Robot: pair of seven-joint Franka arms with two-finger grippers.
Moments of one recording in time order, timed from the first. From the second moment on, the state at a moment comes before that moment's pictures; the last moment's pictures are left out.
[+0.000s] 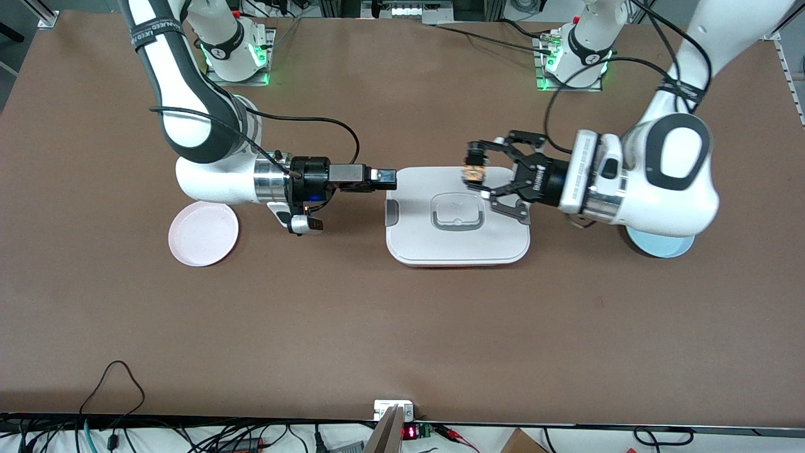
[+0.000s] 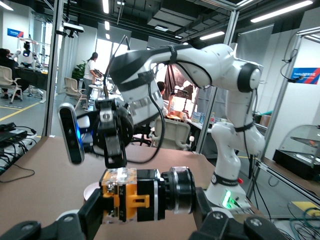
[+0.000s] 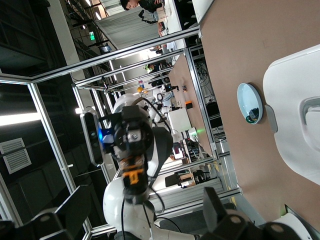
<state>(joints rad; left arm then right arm) 0.32 0.46 -0.72 -1.67 -1.27 1.83 1.79 0.51 0.39 -0.07 -1.72 1.80 1.95 -0.29</state>
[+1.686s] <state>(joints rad) 0.12 0.59 -0.72 -1.57 -1.30 2.08 1.76 0.51 0.33 -0.07 -1.85 1.80 1.93 -0.28</state>
